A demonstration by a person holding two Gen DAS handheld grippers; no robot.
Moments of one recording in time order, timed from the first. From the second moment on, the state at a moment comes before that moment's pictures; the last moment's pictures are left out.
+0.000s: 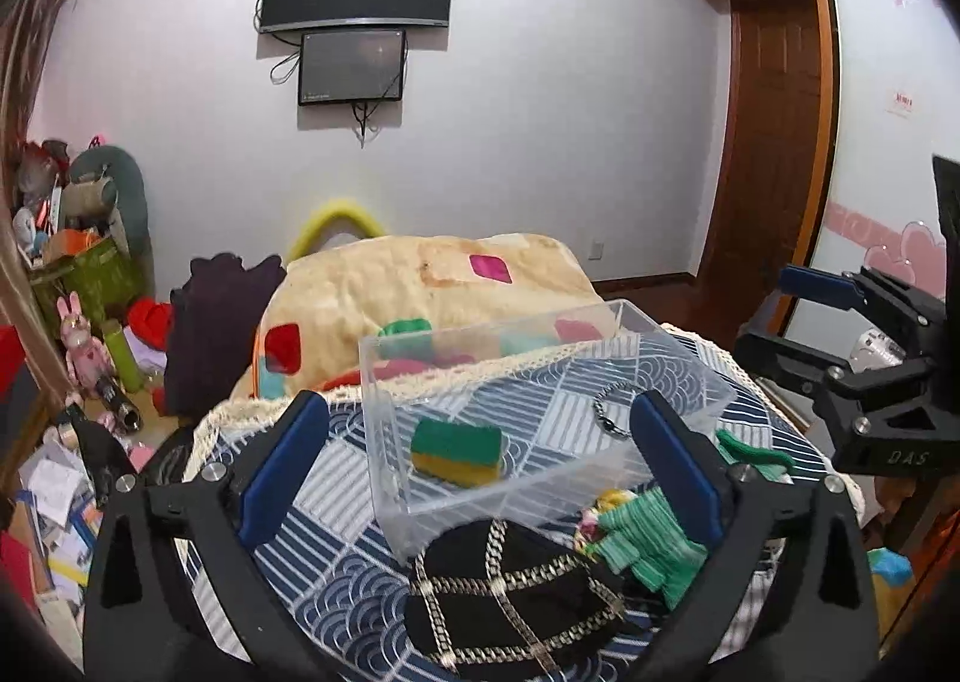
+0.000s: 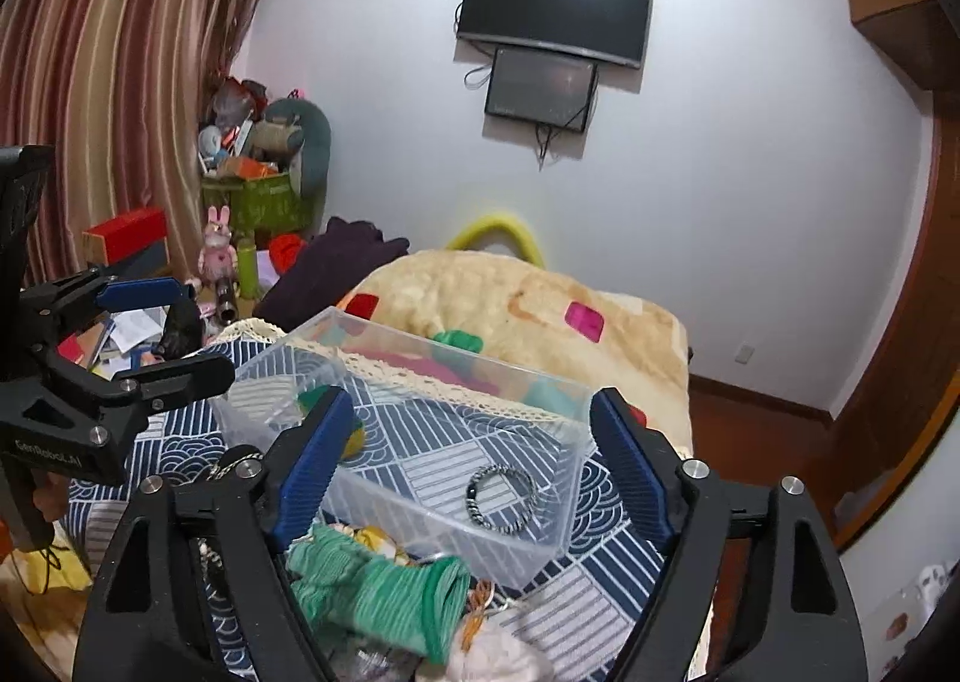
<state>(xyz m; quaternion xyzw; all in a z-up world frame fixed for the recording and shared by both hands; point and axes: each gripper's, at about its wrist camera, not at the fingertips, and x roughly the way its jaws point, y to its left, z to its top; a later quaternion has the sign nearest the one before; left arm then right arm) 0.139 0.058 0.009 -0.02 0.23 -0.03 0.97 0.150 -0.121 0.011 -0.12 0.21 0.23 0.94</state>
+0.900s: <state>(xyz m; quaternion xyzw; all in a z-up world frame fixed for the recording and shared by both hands) 0.134 0.040 -0.109 -0.04 0.36 -0.06 0.93 0.128 -0.118 -0.059 -0.10 0.30 0.26 0.91</state>
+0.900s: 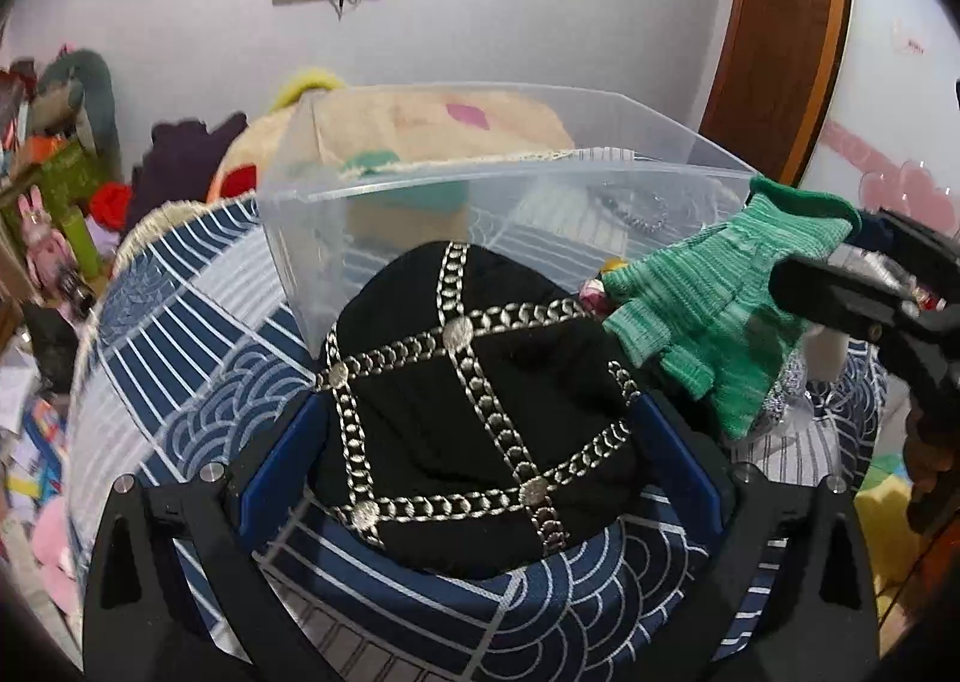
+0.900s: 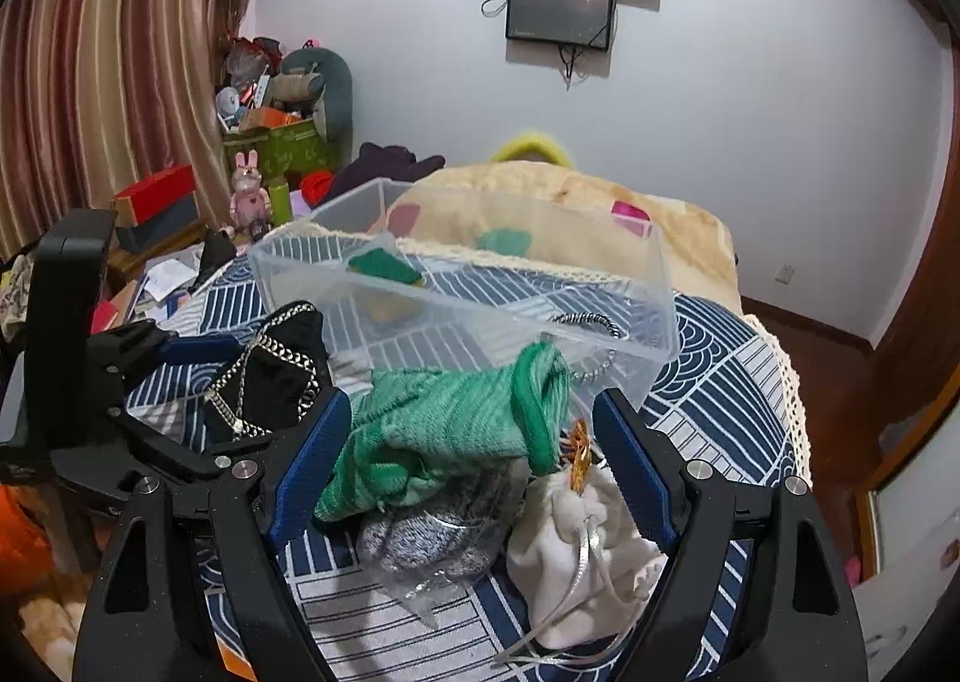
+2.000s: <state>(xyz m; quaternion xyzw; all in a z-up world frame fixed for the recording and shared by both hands) 0.092 0.069 -0.063 -0.09 0.30 -0.07 0.95 0.117 -0.130 -0.035 -0.07 0.25 0.28 0.93</state>
